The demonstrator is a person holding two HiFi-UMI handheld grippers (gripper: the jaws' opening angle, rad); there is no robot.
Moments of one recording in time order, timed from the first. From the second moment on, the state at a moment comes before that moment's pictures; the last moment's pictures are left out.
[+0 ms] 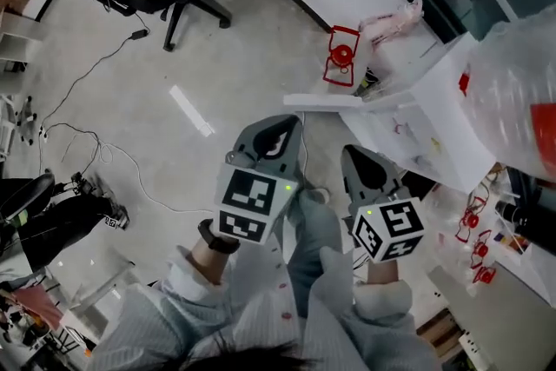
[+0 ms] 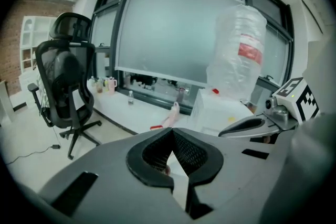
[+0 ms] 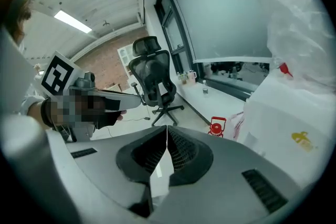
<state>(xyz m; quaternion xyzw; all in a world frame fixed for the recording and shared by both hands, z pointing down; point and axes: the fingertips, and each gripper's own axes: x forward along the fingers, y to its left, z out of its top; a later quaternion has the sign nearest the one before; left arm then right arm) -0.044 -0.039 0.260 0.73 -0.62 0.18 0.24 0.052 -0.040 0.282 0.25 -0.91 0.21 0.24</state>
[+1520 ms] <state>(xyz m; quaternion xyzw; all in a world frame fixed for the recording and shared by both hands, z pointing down) -0.132 -0.034 0.590 0.61 -0.62 0.19 0.45 -0.081 -0.090 0.635 0.16 -0.85 0.28 0.43</state>
